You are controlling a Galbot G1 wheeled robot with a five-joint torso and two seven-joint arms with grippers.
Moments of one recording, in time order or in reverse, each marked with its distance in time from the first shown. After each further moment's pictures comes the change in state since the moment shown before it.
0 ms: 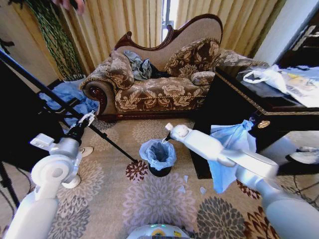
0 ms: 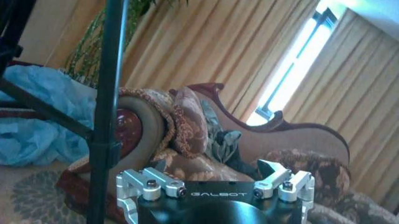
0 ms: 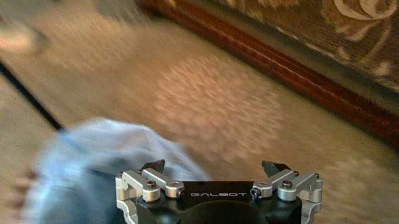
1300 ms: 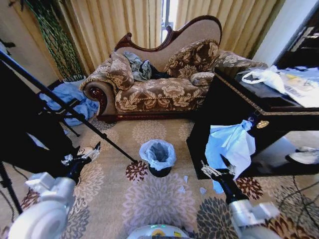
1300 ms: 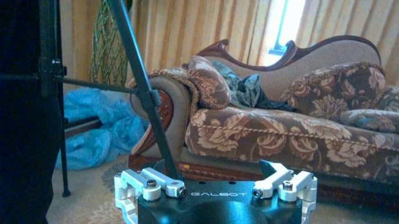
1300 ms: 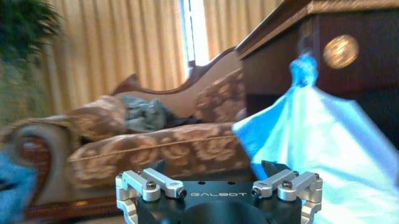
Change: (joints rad) left arm 0.600 -0.323 -0.081 -0.250 0.636 0.000 0.265; right arm -1.888 0.333 1.305 1.267 -0.654 0.730 0.042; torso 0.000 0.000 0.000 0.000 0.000
